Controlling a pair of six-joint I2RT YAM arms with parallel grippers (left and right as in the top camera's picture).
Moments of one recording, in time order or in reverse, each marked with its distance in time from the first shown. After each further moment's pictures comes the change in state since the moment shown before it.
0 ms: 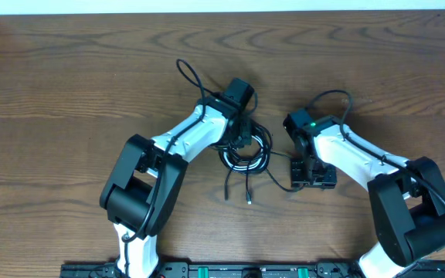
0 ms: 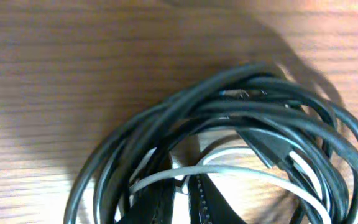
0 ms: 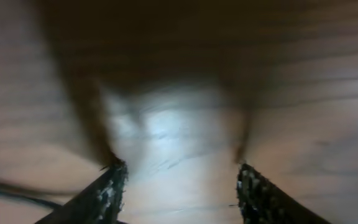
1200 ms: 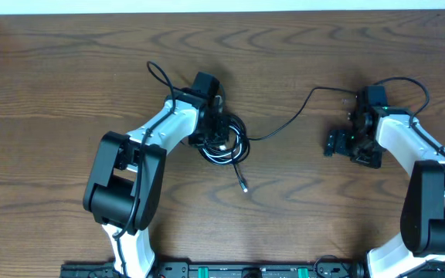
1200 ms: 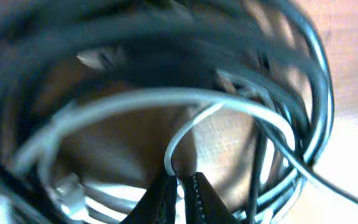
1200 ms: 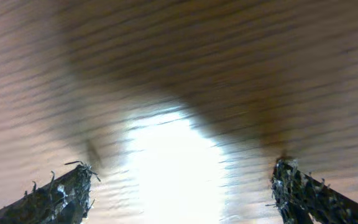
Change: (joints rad) left arm 0.156 -0.027 -0.064 -0.024 0.210 0.156; right arm -0.431 -0.016 0.005 0.224 -0.152 -0.272
